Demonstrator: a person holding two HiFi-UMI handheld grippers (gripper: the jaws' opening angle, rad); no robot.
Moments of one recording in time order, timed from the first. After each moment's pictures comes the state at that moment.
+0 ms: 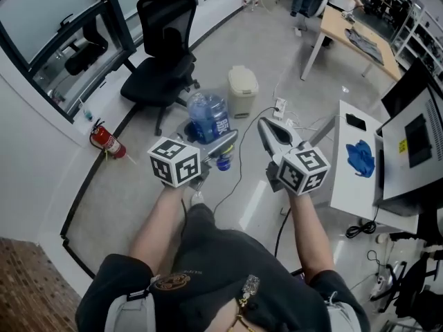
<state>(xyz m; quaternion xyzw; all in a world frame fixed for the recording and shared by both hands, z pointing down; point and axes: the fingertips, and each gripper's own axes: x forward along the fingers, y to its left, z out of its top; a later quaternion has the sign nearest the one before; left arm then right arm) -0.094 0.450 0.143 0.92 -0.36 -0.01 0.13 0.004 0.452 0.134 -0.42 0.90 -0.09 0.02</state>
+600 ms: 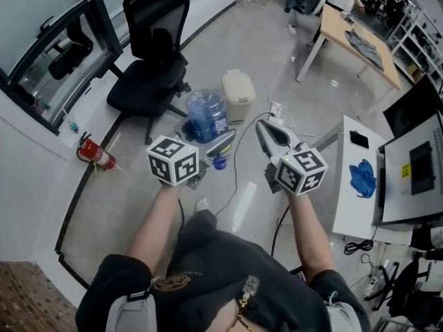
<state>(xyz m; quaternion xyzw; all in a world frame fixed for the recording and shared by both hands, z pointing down) -0.120 0.311 0.165 0.93 -0.34 -0.01 0.15 -0.022 0.321 0.159 -0.43 0.89 -0.10 -0.03</state>
